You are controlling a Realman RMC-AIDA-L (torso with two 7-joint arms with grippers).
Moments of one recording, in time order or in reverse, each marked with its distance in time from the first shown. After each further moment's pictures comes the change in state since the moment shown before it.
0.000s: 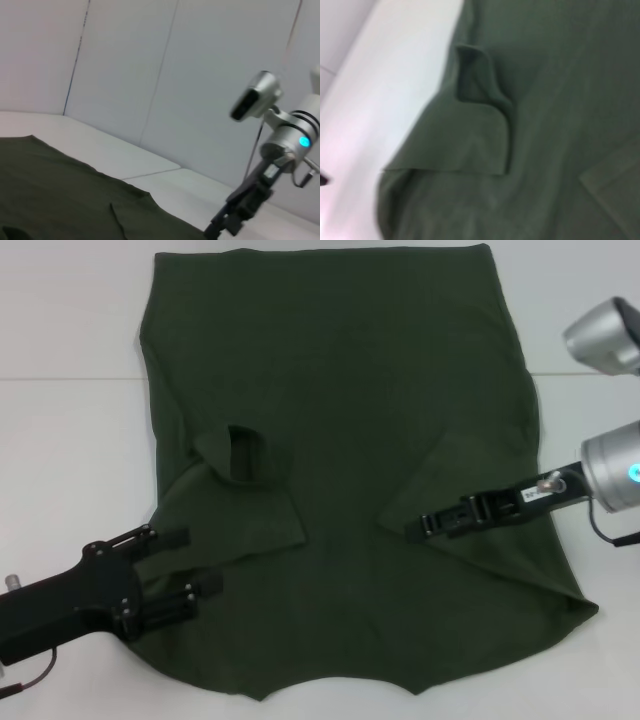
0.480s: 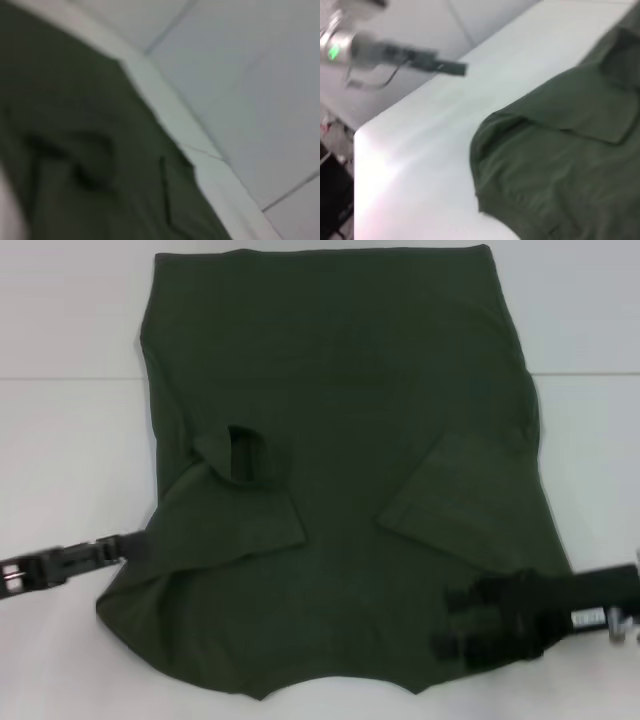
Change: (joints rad) left arm -0.037 0.066 -0.105 0.161 0.157 0.039 -0.742; right arm -0.253 0.037 0.005 -0.025 0.178 -0.186 -0.717
